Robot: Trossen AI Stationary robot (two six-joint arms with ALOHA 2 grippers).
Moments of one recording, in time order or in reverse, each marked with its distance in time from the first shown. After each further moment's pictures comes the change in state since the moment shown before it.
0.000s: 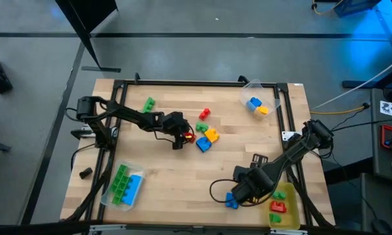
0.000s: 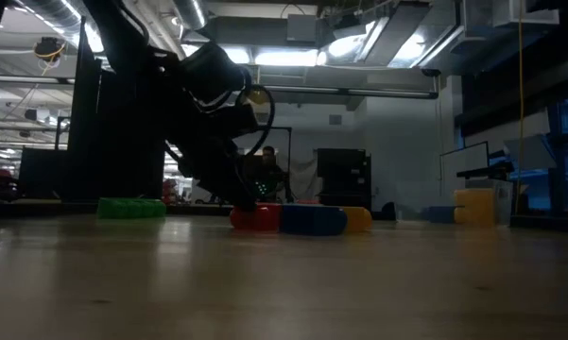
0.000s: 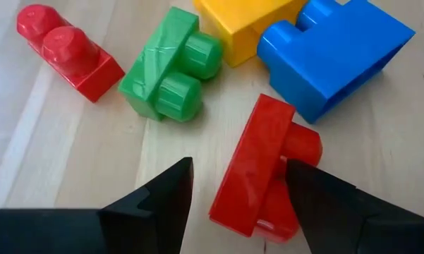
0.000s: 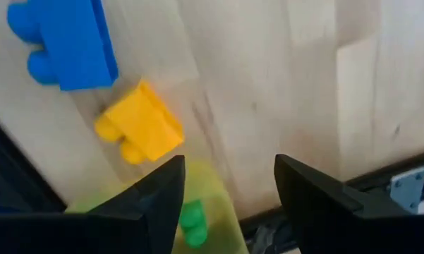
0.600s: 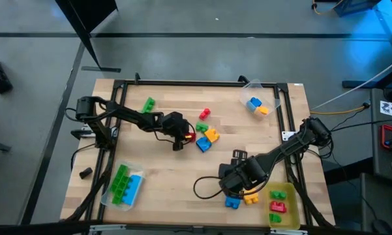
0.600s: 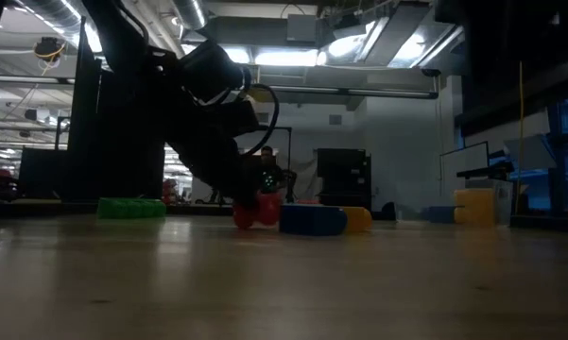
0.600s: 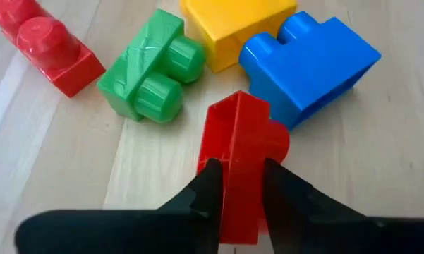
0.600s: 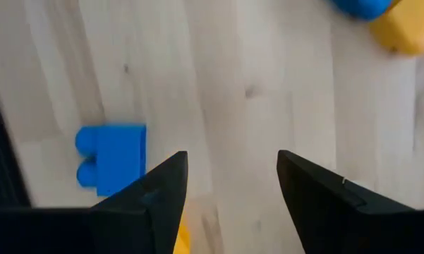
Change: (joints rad) left arm -0.003 -0.013 -0.003 0.017 0.059 -0.093; right arm -0.100 0.000 0.000 0.281 0.168 -0.265
